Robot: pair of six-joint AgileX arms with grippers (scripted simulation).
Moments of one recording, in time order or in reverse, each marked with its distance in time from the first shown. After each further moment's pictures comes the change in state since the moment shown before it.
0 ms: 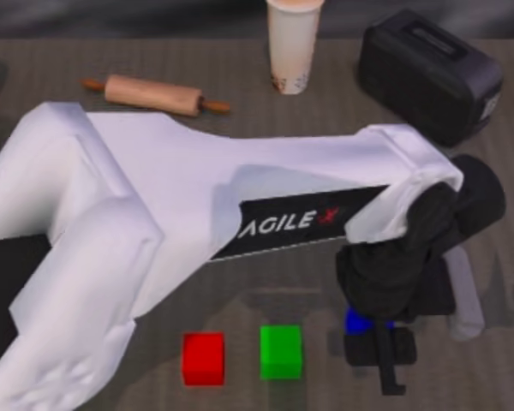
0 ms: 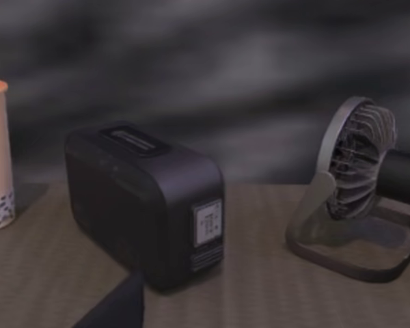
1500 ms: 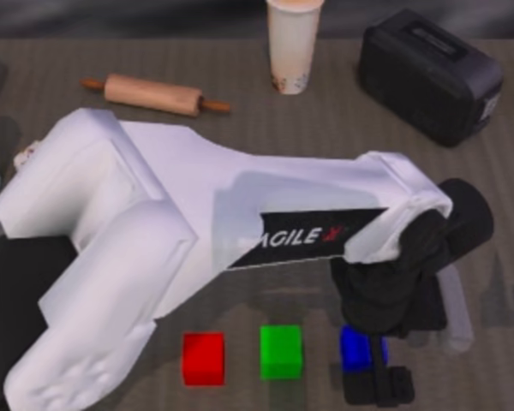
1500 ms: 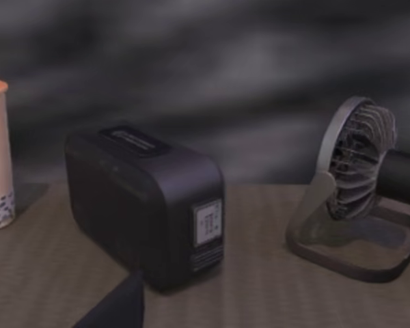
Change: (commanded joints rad) left arm 0.002 0.028 -0.059 0.089 -0.001 -0.004; right arm 0.000 0.000 0.000 0.000 0.000 0.000
